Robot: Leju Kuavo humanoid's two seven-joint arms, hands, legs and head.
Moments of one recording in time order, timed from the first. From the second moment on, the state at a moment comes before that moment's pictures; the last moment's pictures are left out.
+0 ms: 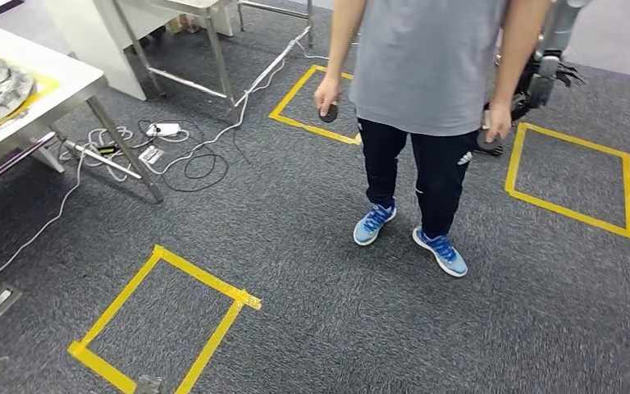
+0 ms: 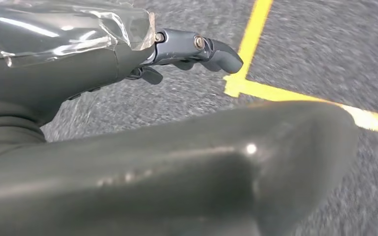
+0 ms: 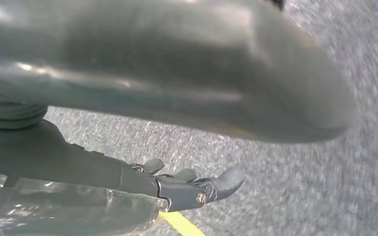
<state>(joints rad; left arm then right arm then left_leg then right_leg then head) -0.12 -0.06 1.14 -0.14 -1.19 0.18 -0.34 -0.01 0.04 -0.15 -0.20 0.14 -0.18 -0.17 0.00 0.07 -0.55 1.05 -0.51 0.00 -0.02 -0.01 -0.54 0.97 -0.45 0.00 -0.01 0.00</state>
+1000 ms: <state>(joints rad) -0.12 -0.06 1.14 -0.14 -1.20 0.19 -0.34 -0.01 0.05 -0.15 -0.20 0.14 -0.17 -0.18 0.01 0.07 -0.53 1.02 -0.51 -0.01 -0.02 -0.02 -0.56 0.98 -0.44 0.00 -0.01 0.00</state>
